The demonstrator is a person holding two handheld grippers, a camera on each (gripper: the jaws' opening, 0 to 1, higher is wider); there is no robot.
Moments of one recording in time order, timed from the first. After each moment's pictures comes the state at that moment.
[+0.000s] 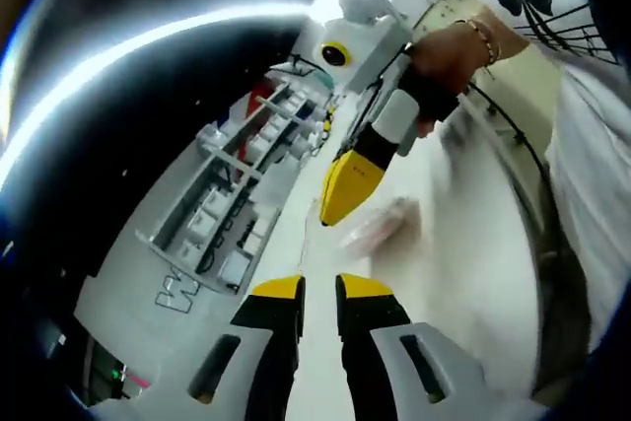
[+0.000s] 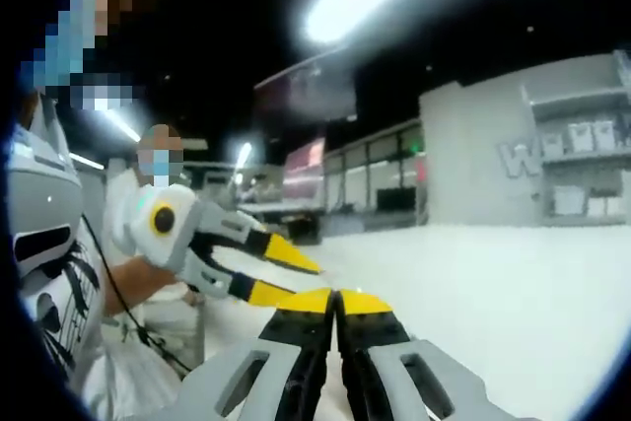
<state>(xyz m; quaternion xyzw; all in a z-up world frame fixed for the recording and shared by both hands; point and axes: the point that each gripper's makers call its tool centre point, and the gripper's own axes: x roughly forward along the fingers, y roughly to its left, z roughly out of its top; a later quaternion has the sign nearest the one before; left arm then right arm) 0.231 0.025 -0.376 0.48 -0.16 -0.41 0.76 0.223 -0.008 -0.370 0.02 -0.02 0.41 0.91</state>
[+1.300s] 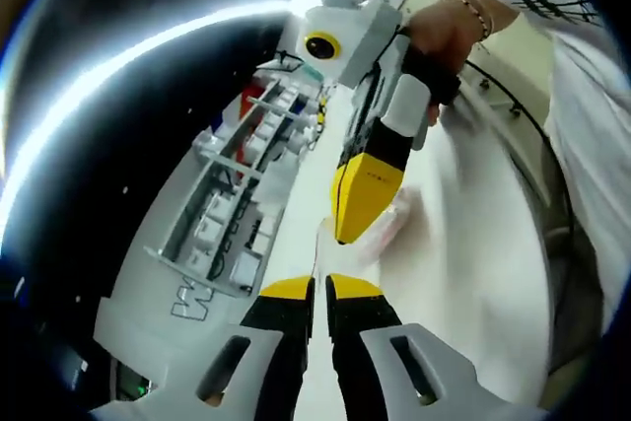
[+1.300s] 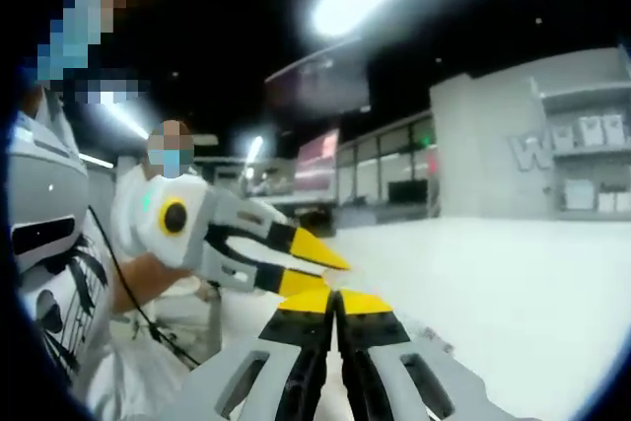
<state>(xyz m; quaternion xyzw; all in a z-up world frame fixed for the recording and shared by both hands) 0.235 0.025 -0.381 0.53 -0.16 -0.39 0.73 0.214 0.011 -0.381 0.01 -0.01 0.43 0.90</state>
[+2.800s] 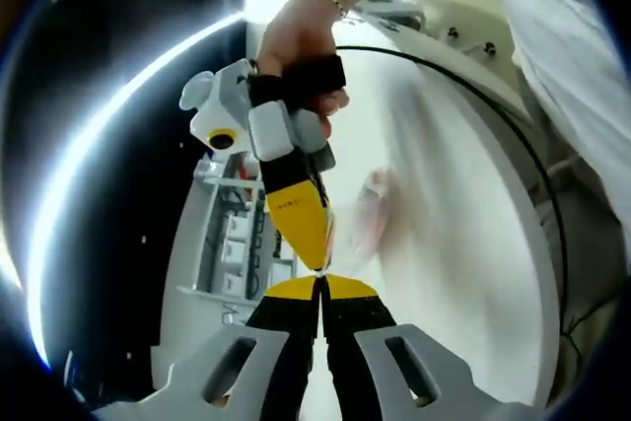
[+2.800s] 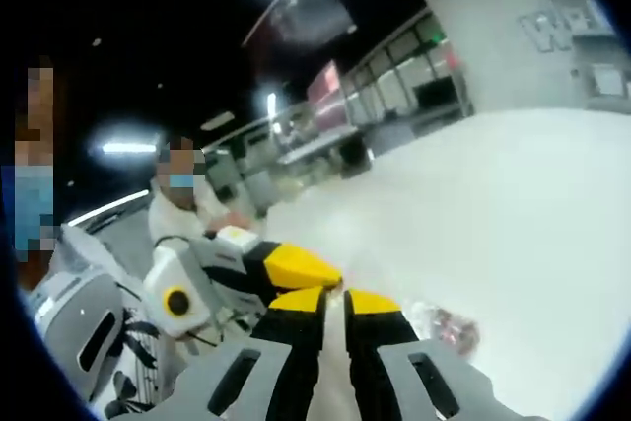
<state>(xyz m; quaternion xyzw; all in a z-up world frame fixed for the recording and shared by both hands) 0.237 0.023 -0.361 0.63 -0.22 -0.34 0.66 0.223 0.029 -0.388 0.10 0.22 0.52 0.82</state>
